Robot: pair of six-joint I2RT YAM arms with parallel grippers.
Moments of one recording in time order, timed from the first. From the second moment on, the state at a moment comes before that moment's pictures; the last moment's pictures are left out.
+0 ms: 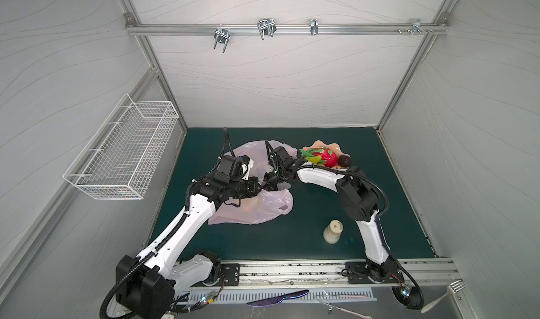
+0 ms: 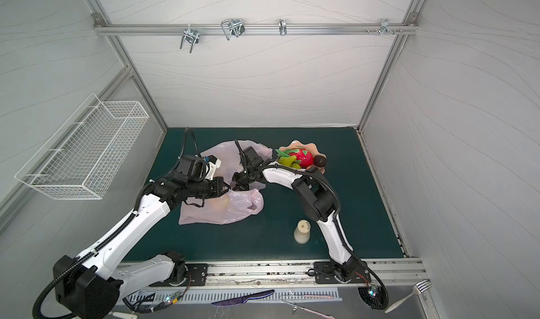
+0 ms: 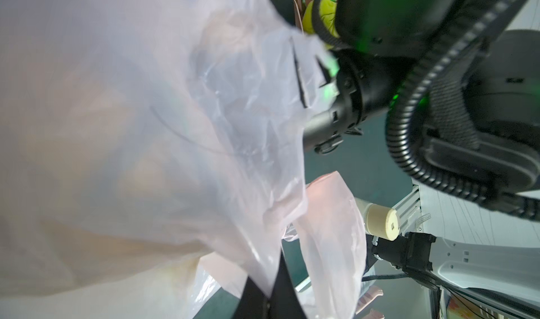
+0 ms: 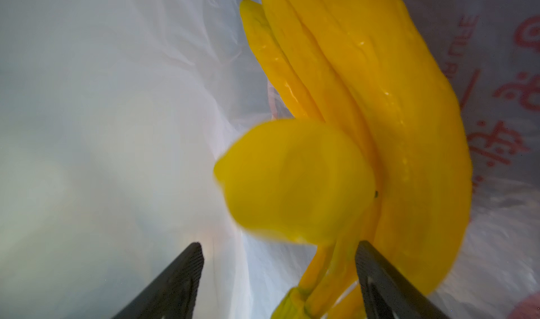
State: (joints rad) left arm -0.37 1.11 0.95 -0.72 0.40 -0.49; right arm 0.84 2.17 1.60 -0.24 -0.93 1.00
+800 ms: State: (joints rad) left arm -0.32 1.10 0.96 -0.70 0.43 -0.50; right arm 0.84 2.12 1.51 -0.25 -0.96 0.99
